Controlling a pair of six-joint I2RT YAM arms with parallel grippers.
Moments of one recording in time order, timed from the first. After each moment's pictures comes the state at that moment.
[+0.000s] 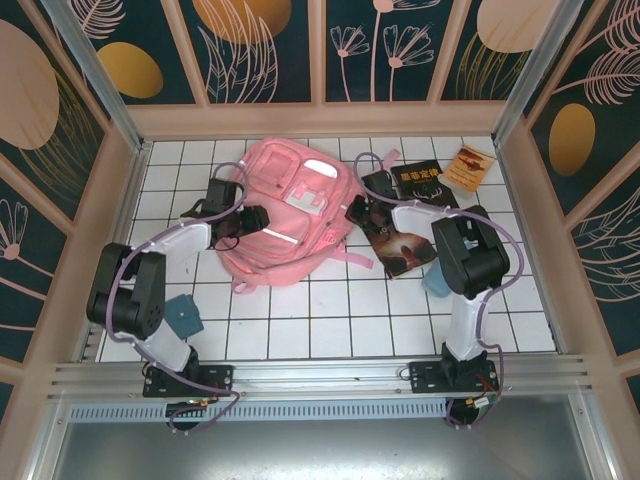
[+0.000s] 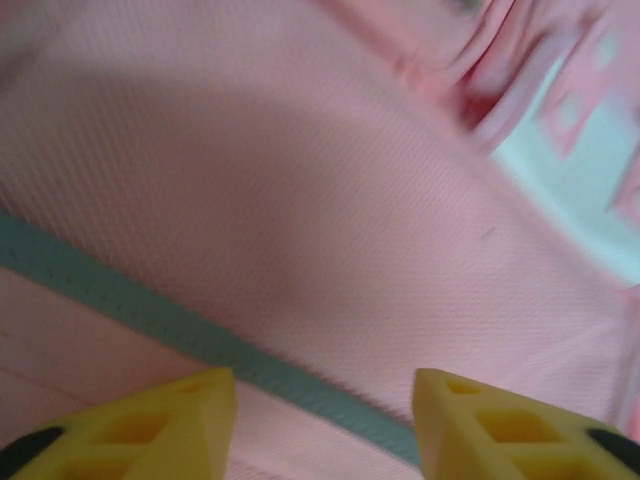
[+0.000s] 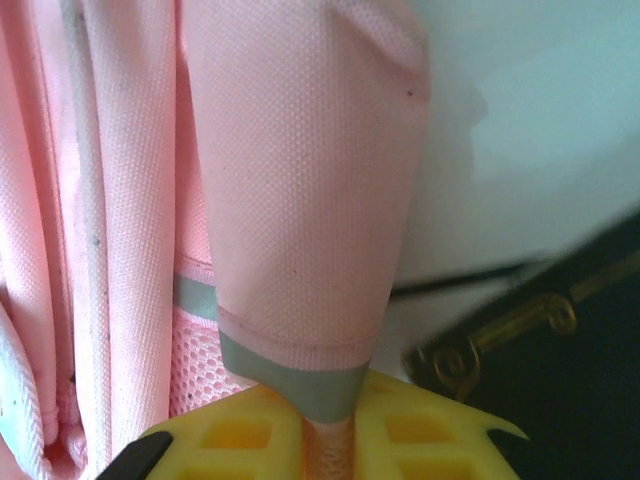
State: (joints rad) left arm -0.26 1.67 0.95 -0.20 0.21 -0.53; right arm 0.44 1.96 1.19 -0.13 -0.17 0.83
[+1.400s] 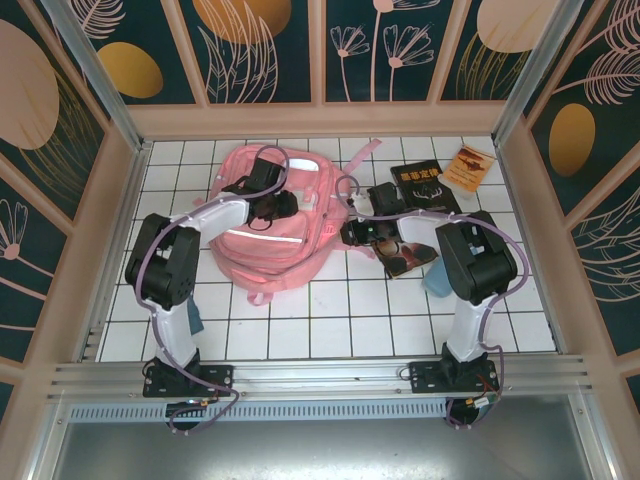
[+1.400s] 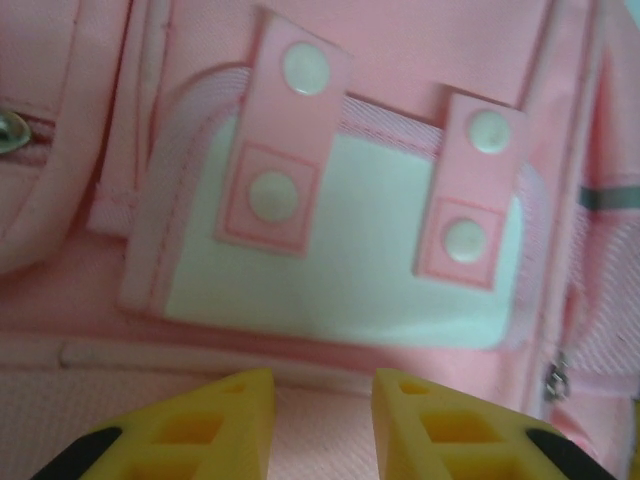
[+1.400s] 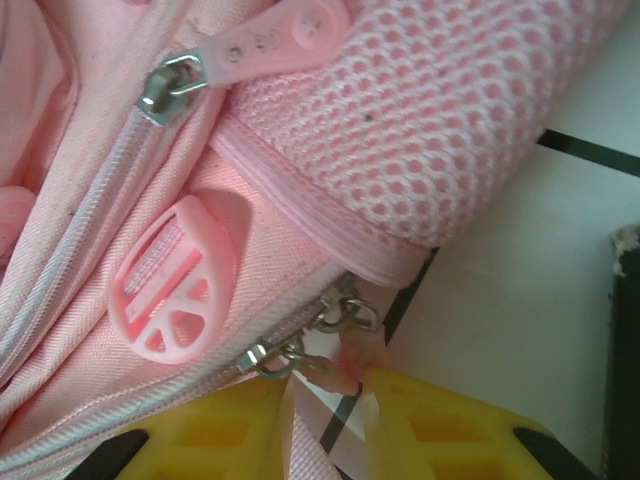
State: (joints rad) left arm -0.43 1.93 1.32 -0.32 0.10 -0.56; right arm 0.44 1.88 1.04 -0.11 -0.44 0.11
